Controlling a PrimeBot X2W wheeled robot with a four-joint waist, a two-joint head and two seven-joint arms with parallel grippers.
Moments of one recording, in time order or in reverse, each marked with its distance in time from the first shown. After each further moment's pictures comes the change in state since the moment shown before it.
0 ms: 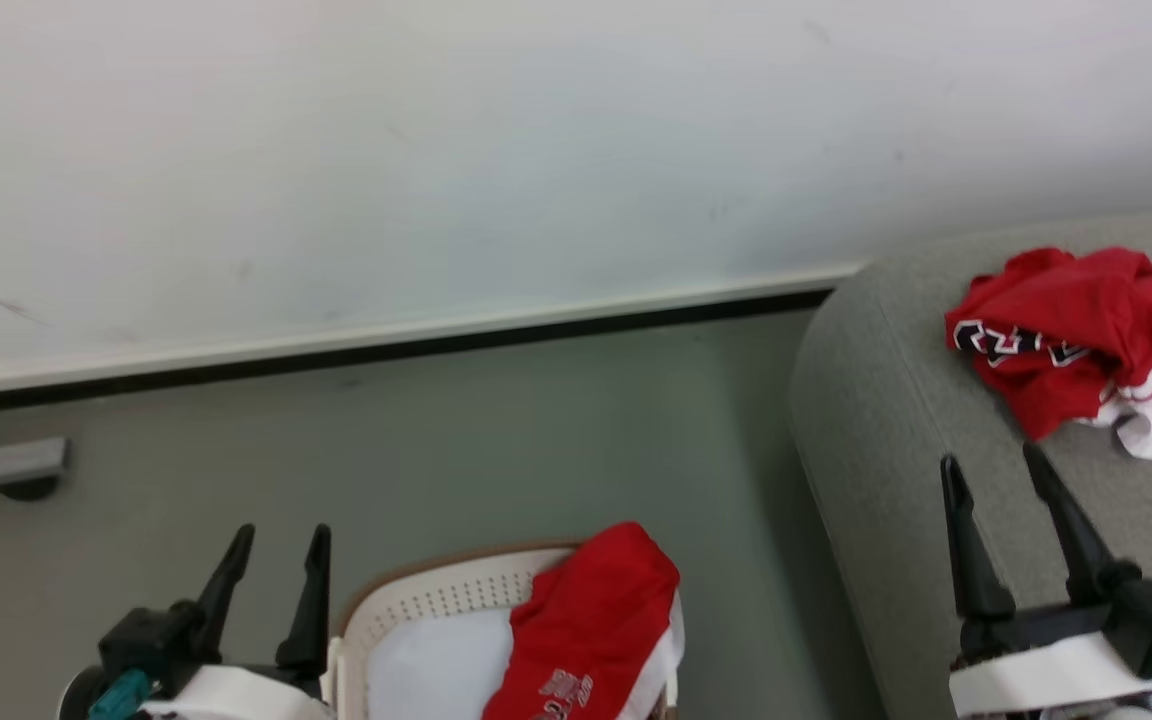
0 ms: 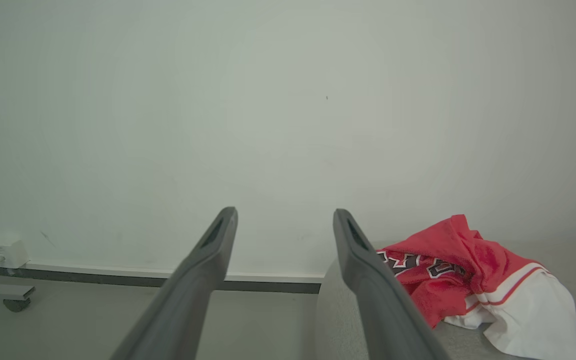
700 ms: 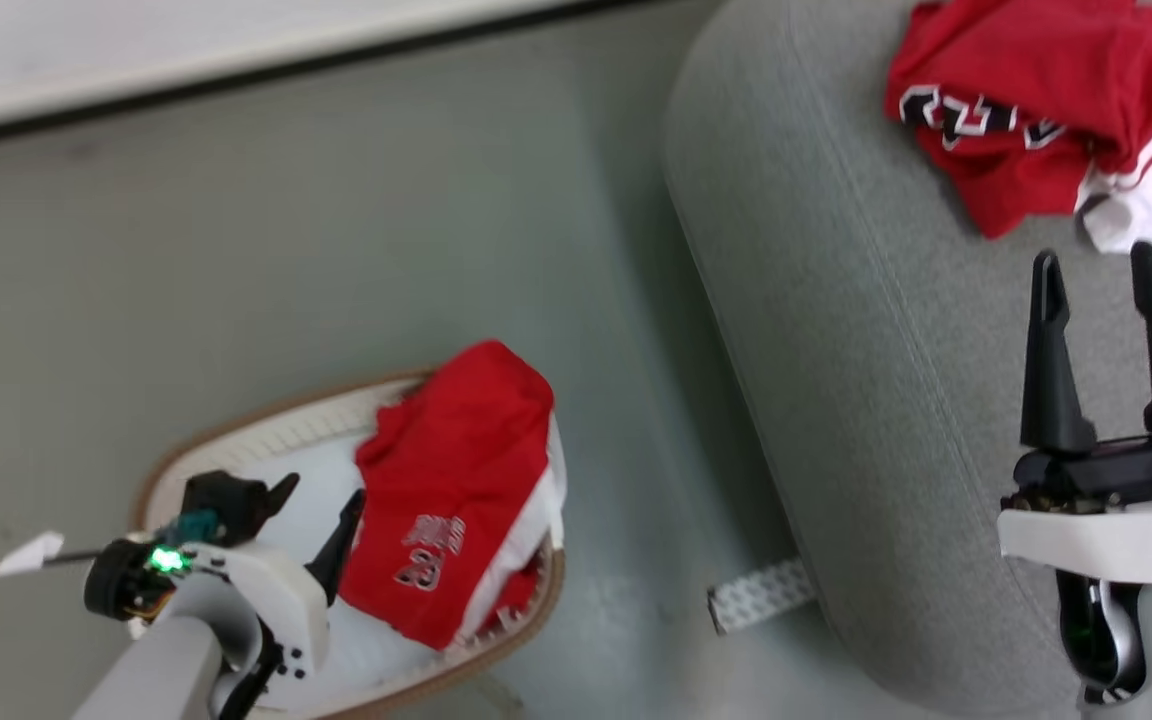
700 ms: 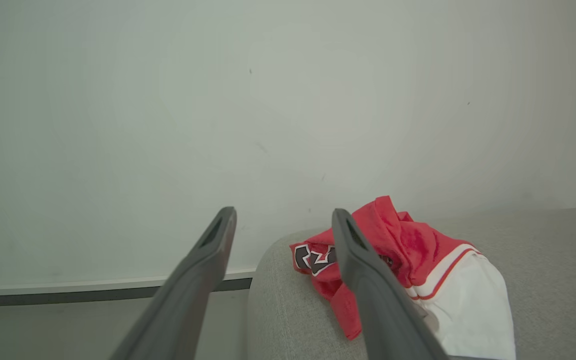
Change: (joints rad) left arm -0.417 0.195 -0.431 0.491 -0.155 -0.007 0.084; right arm -0.209 0.027 -0.063 -0.150 0.063 0.000 0.000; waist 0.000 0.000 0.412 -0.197
